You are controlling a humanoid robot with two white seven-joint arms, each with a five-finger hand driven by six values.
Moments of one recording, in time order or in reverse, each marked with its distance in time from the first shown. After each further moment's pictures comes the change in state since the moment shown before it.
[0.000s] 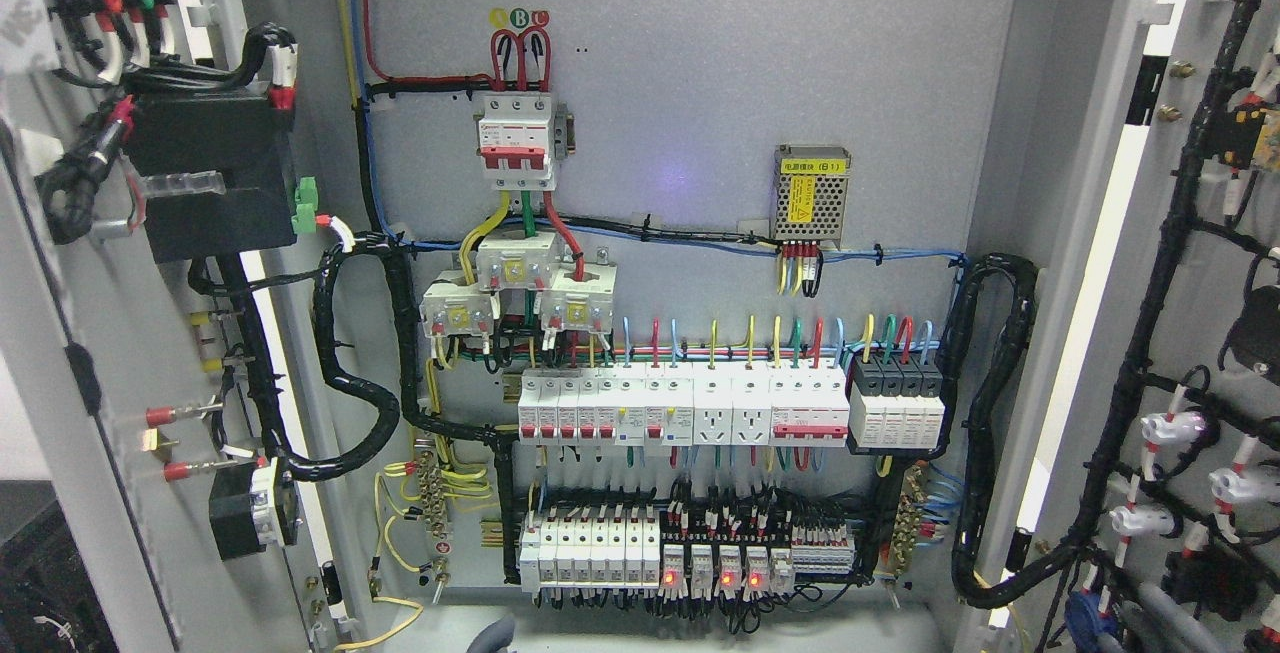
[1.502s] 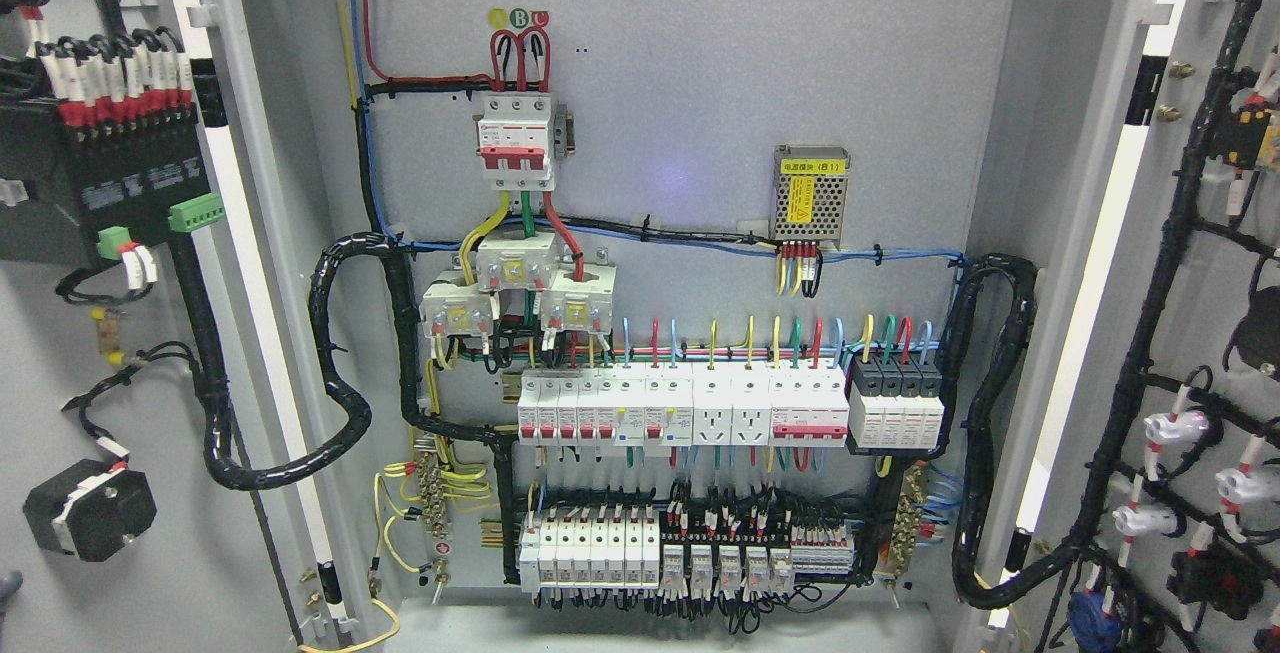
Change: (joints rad) left arm -0.086 0.272 0.549 0.222 0.461 -0.001 -0.012; right arm -0.007 0.002 -0.198 0.047 -0.182 0.016 0.077
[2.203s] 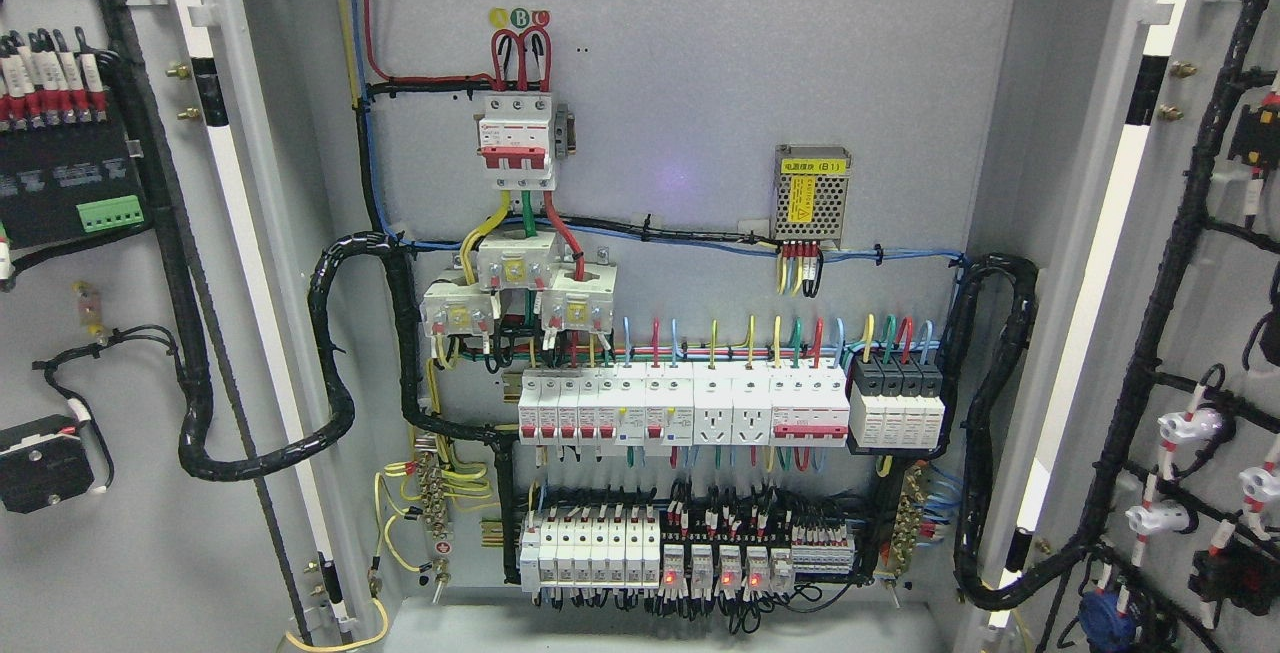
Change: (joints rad) left arm -0.153 0.143 0.051 0.346 0.019 0.000 0.000; right arm 0.001 0.007 -0.063 0.027 -0.059 -0.001 -0.007
